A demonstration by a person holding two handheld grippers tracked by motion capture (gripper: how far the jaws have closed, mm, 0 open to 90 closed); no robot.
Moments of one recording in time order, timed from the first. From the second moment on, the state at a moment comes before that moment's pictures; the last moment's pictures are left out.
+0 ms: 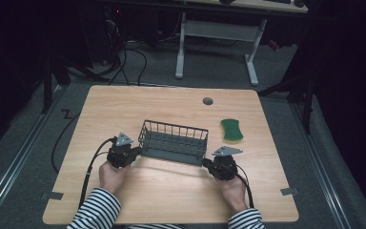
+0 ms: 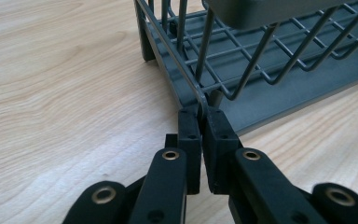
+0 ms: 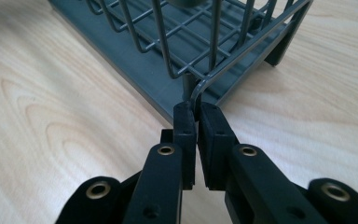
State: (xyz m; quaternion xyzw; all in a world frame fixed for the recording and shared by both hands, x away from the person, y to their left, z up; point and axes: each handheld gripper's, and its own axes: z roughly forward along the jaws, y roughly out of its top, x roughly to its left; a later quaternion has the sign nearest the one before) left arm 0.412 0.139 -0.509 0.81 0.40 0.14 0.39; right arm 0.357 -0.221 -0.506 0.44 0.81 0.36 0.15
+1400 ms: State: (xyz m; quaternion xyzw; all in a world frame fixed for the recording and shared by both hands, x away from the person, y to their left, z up) left arm 0.397 0.192 -0.537 0.78 0.48 0.21 0.35; right arm 0.372 -0.317 -0.499 0.58 0.69 0.37 0.24
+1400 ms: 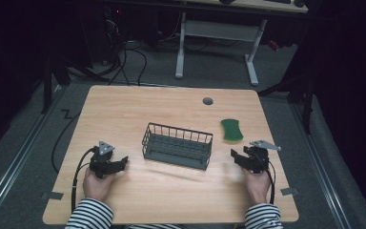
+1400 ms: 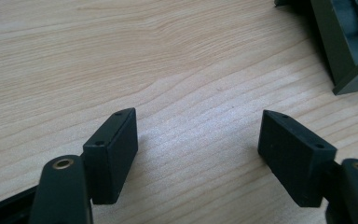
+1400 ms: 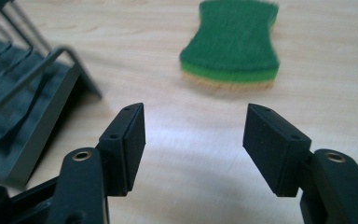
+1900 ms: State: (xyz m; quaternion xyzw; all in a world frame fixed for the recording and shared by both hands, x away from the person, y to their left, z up) left arm 0.399 0.193 -0.536 0.77 0.48 0.20 0.35; right arm 0.443 -0.306 -0.473 0.61 0.69 0.31 0.25
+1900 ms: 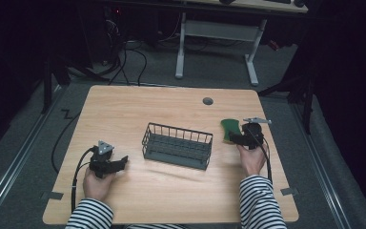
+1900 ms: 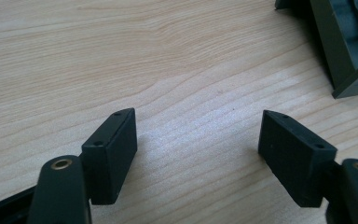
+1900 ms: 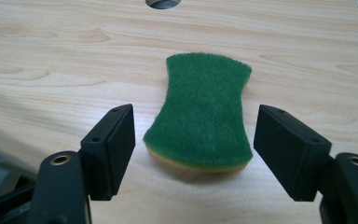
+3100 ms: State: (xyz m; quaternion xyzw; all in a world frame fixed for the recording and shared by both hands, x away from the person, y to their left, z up) left arm 0.399 0.191 -0.537 0.78 0.48 0.21 0.35; right arm 0.534 -0.294 -0.486 0.67 0.72 0.15 0.14
